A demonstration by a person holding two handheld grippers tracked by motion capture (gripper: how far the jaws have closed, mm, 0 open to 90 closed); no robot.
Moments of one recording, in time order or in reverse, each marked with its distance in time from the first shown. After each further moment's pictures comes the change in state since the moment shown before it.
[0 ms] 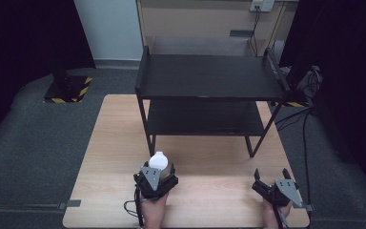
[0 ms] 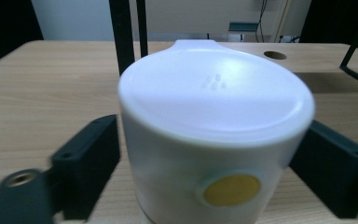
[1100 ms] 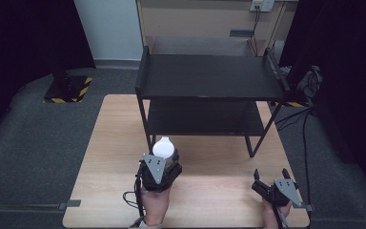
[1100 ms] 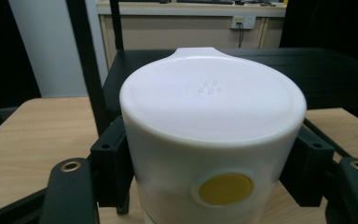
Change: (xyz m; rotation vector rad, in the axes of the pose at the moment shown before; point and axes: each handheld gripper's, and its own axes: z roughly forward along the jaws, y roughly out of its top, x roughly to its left) left arm -0.006 0.076 -0.034 -0.081 -0.081 0.005; right arm 0.001 0.001 0.001 0.009 0.002 -0.007
